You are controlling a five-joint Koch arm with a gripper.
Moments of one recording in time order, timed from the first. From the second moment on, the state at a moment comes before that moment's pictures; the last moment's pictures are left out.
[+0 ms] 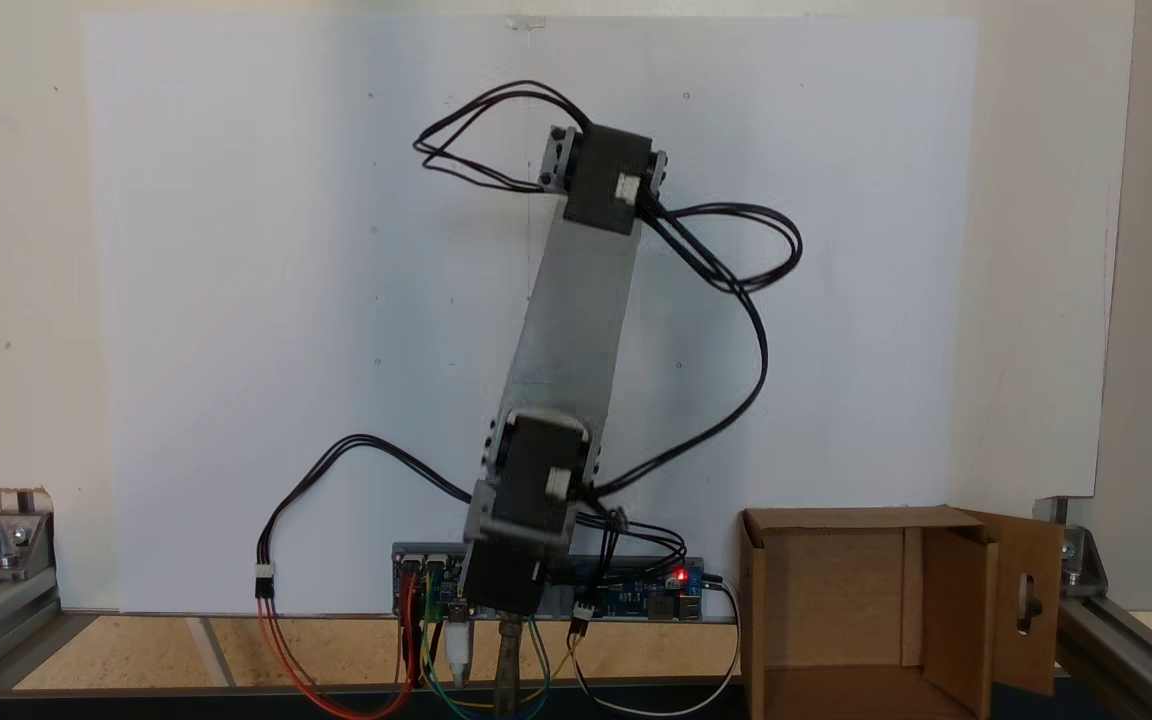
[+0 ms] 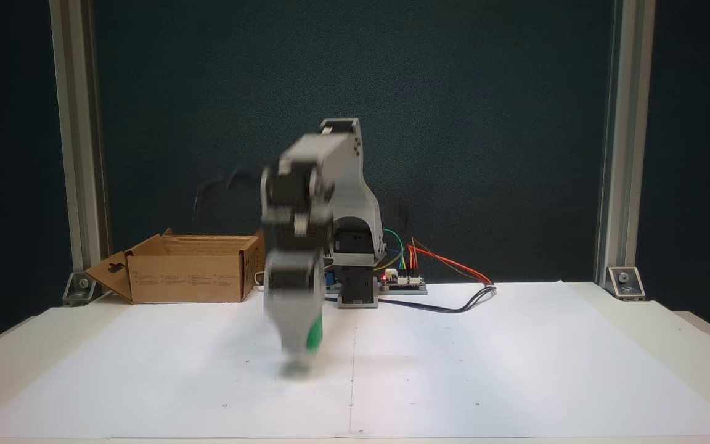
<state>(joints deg) 13.1 66.8 73.8 57.0 -9.5</state>
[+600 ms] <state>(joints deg) 42.4 88.5 57.6 78.1 -6.9</state>
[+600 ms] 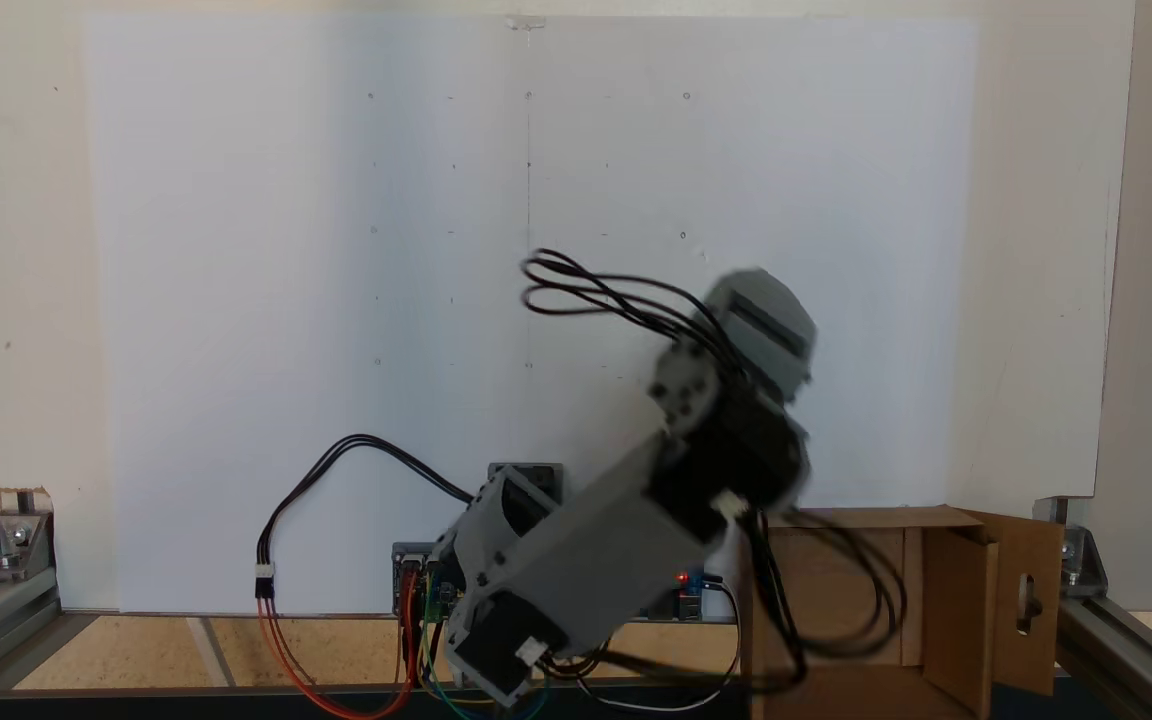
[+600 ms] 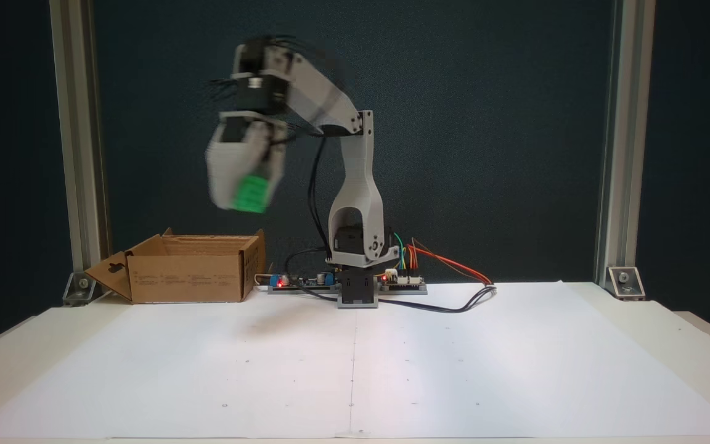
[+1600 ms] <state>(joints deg) 107.9 67.7 66.6 49.0 -23.8</state>
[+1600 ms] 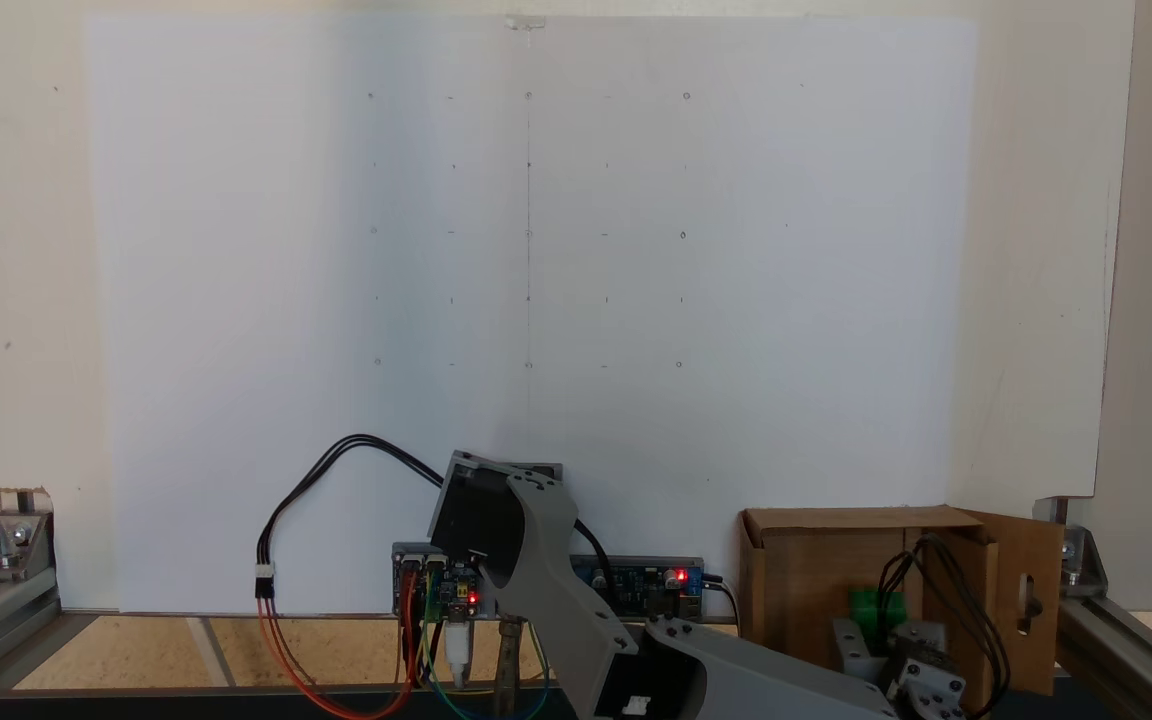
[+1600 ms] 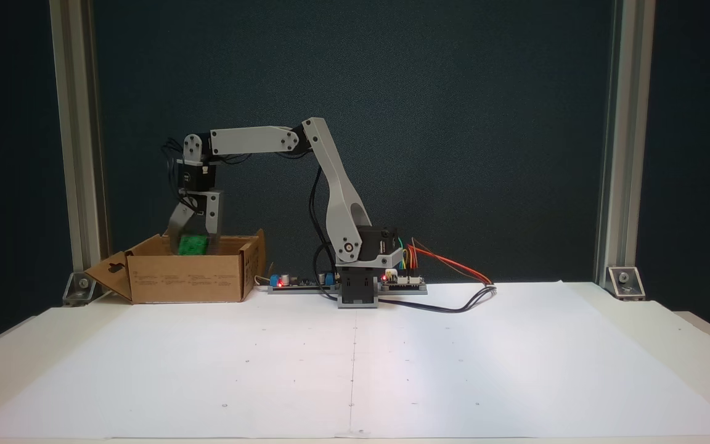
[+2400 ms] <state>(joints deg) 50.5 107.2 67.4 40.7 7.1</state>
